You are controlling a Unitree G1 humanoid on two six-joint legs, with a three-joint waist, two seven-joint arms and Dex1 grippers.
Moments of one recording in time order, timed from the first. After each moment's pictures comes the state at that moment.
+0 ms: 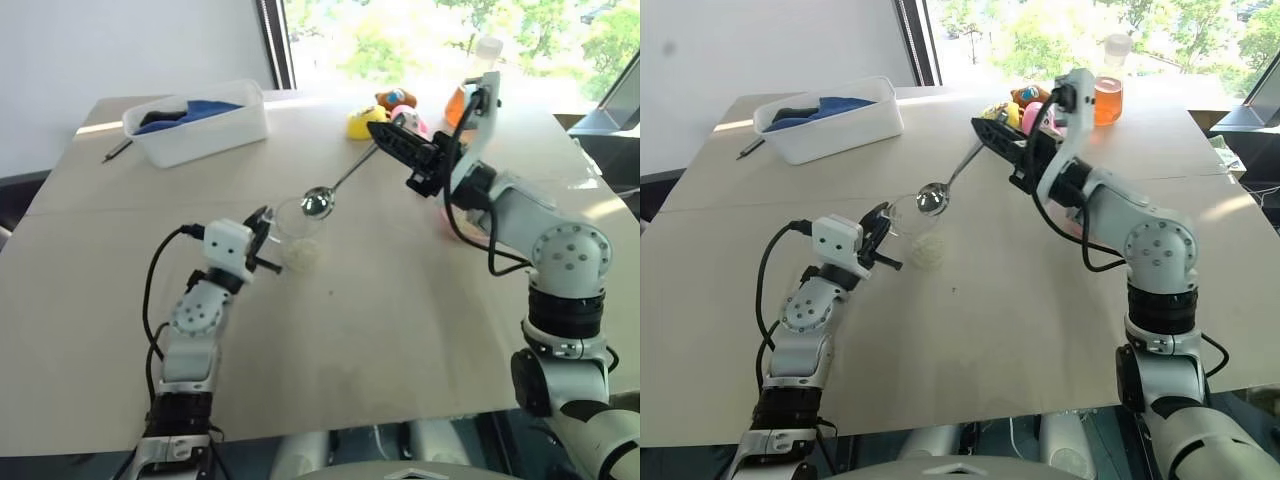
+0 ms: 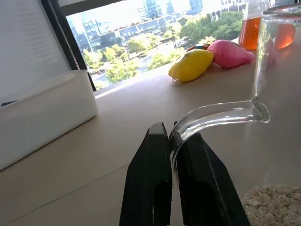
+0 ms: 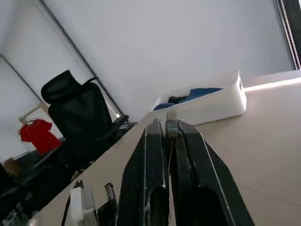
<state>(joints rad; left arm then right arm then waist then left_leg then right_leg) -0.19 0.34 0.10 0.03 -0.08 -0.18 -0.39 -0.77 -0.26 -0.07 -0.26 1.11 0.89 0.13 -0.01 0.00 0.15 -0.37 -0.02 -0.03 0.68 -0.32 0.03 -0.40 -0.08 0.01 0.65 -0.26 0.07</state>
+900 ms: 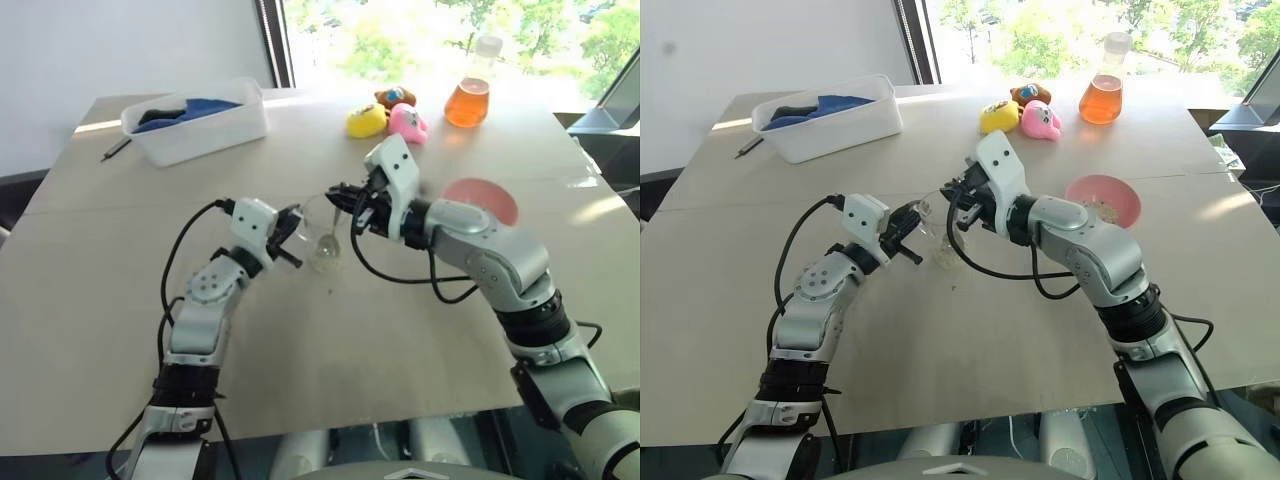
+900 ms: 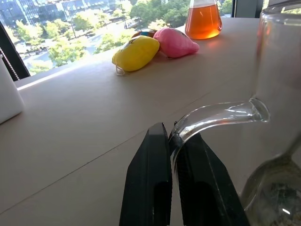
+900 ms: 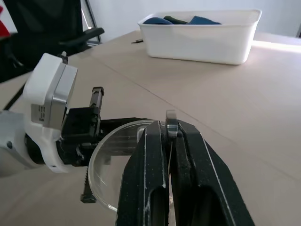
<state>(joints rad) -0.31 0.37 0.04 0.00 -0.16 0.09 -0.52 -0.72 -0.22 0.22 -0.22 0.60 0.85 0.36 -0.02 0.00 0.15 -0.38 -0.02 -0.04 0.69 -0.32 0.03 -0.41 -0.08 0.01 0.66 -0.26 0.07</state>
